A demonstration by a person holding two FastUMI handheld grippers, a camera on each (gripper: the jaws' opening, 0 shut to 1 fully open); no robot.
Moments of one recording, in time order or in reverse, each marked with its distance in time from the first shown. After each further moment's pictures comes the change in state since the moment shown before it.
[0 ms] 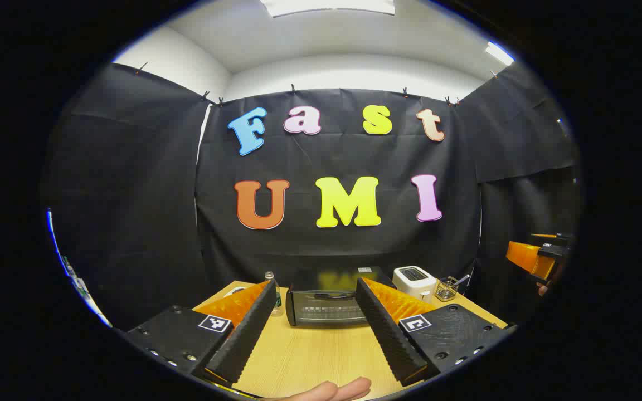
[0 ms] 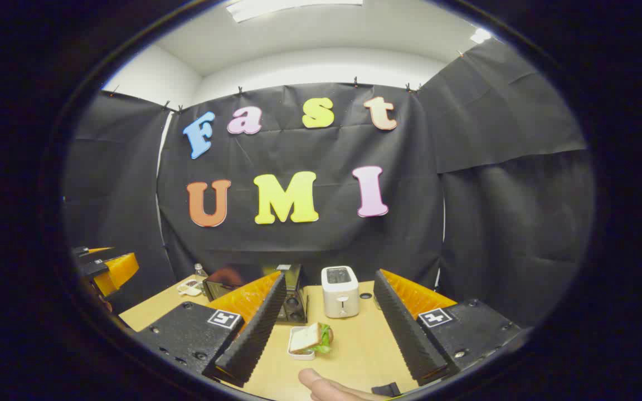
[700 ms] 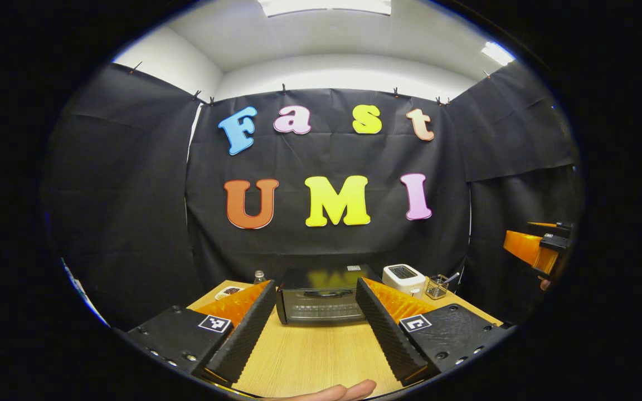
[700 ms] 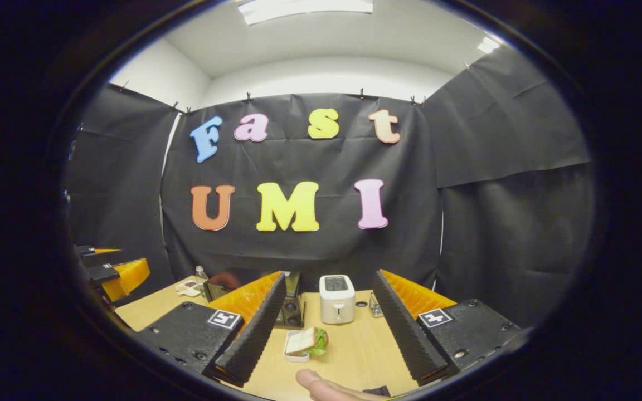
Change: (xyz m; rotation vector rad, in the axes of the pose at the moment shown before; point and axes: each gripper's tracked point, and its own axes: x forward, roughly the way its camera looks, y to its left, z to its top) left arm -0.003 -0.020 -0.005 0.011 0.015 -0.058; right arm -0.018 0.000 0.012 -0.031 -0.042 0.009
